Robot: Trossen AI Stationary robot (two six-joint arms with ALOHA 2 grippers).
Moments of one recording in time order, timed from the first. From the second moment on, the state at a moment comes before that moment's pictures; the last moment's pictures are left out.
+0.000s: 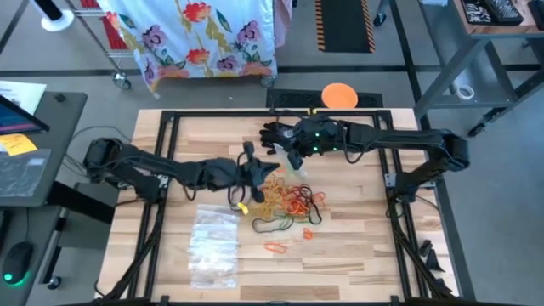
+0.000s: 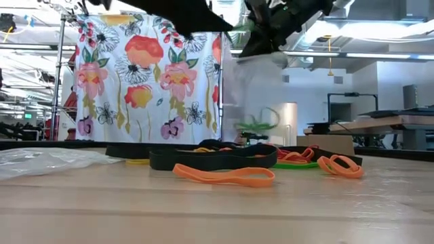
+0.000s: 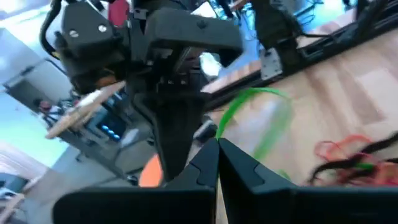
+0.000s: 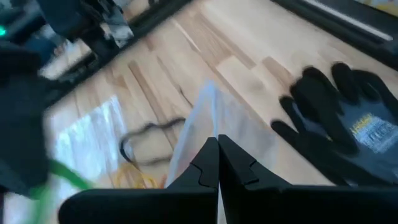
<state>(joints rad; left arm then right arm) -0.08 1.45 0.87 0.47 -0.44 0.60 -0.24 1.49 1.17 -0.30 -0.01 0.45</state>
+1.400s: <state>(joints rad) 0.07 1.56 1.07 0.09 -0.46 0.43 -0.20 1.49 1.17 -0.22 -0.11 0.51</state>
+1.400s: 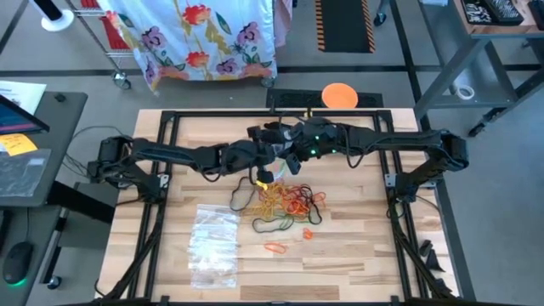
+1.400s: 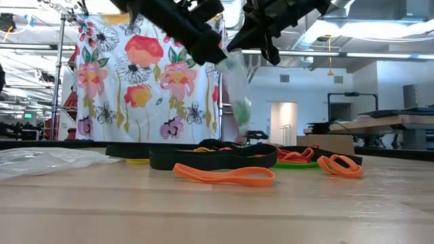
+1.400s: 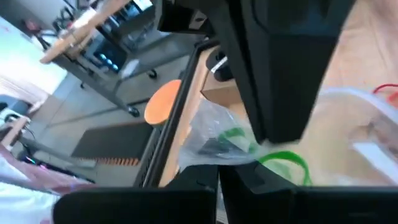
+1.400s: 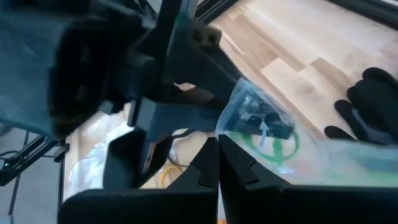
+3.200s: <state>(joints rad) 0.08 1.28 0.97 -0.29 -0.29 0.28 -0.27 1.49 1.52 -0.72 0.10 0.47</state>
